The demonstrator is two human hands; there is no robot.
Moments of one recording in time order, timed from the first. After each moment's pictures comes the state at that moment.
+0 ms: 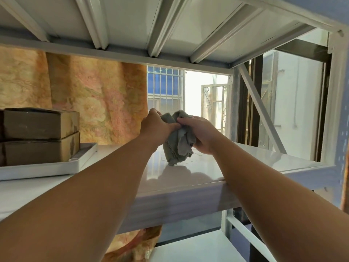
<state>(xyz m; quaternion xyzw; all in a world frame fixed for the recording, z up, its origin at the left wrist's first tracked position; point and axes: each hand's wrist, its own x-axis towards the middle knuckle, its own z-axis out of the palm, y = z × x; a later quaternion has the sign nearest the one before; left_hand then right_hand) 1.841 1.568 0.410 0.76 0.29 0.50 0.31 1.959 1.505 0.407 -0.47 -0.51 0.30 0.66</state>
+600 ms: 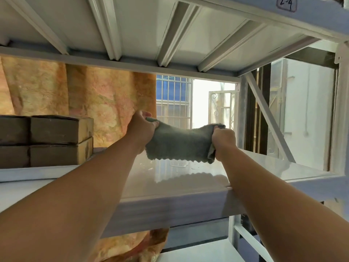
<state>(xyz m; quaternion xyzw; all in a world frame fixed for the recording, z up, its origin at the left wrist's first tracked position) 1.804 1.593 0.422 0.69 0.31 0.56 0.34 1.988 1.514 0.403 -0.66 -0.27 0.05 0.70</state>
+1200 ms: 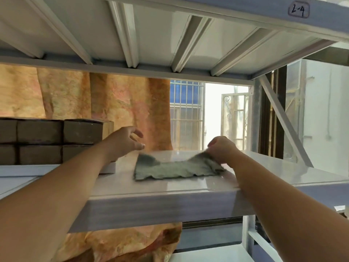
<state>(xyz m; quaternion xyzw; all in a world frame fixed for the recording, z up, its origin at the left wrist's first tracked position) 1.708 1.599 0.410 0.82 0.38 0.36 0.23 1.963 1.501 0.396 -0.78 -0.47 0.00 0.41</state>
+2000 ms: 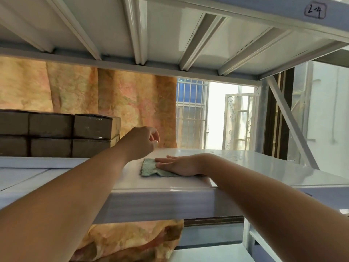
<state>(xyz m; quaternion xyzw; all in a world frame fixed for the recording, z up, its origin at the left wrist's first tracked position) 1.722 1.591 0.400 0.87 0.35 0.35 0.03 1.865 1.525 0.384 -0.70 -0.70 0.12 0.01</state>
